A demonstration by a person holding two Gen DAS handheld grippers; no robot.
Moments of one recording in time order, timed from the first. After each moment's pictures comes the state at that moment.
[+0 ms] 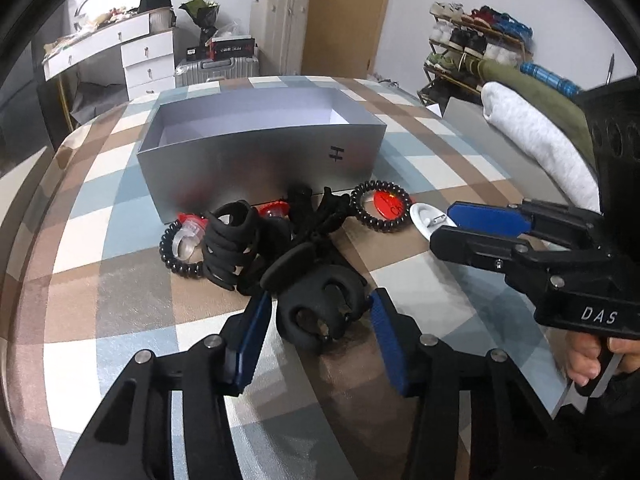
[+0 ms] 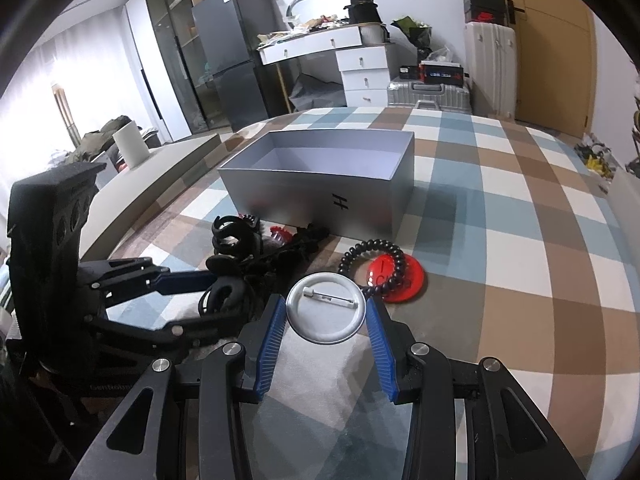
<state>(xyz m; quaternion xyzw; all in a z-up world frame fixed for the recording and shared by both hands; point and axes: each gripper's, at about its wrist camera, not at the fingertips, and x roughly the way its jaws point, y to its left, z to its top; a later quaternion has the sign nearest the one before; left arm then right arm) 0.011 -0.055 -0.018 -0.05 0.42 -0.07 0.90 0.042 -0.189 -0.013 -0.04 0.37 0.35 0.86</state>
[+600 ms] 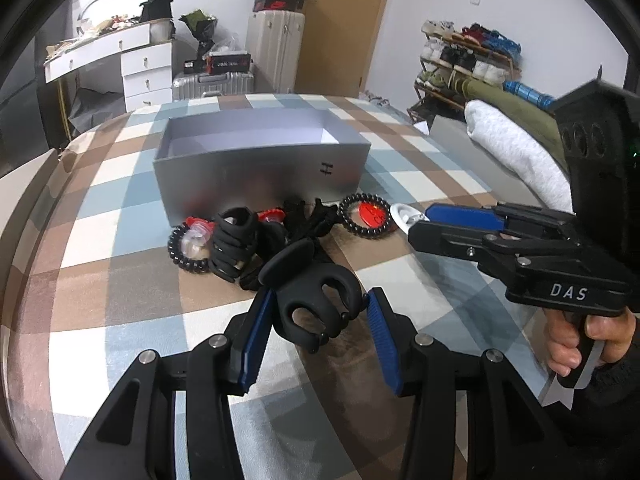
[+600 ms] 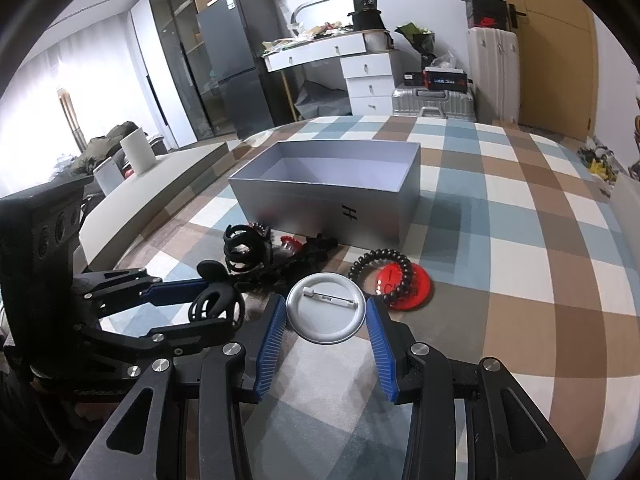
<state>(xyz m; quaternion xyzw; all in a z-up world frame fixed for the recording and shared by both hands) -0.004 -0.052 -0.004 -0.06 0.39 -0.08 0.92 0.039 -0.188 -0.006 -0.04 0.36 0.35 0.86</state>
